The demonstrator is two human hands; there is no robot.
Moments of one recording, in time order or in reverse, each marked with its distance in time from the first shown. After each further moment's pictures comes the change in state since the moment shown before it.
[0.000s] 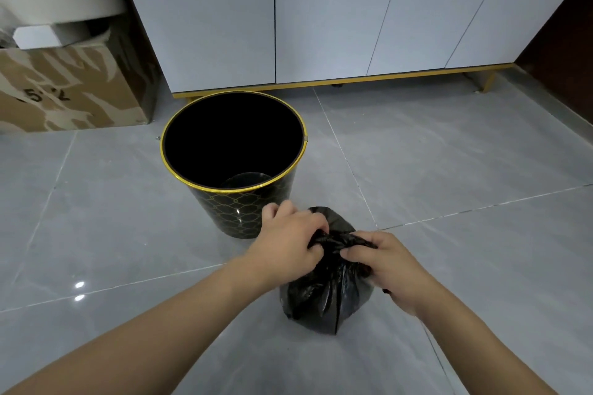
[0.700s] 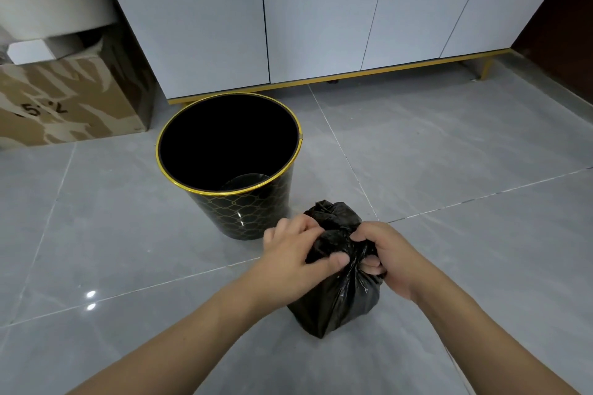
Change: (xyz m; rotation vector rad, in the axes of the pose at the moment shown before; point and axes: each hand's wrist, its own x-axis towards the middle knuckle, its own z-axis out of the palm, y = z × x) left_hand -0.028 0.011 0.005 -0.397 -0.011 -0.014; right_hand 0.007 -0.004 0.000 0.139 -0.013 0.030
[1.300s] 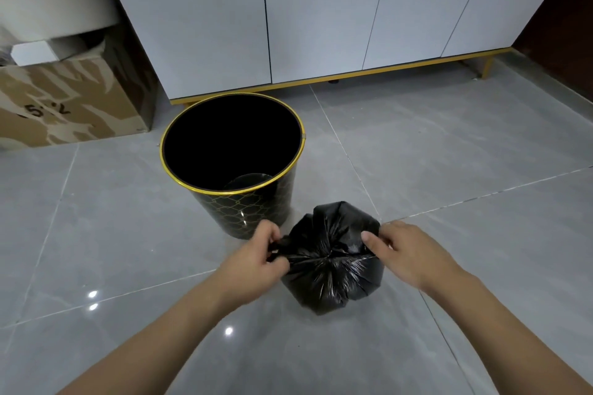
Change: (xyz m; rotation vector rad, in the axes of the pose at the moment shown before) left_hand -0.017 -0.059 -0.016 -0.189 -0.039 -0.298; right_hand 0.004 0.015 -0.045 -1.348 0.292 -0.236
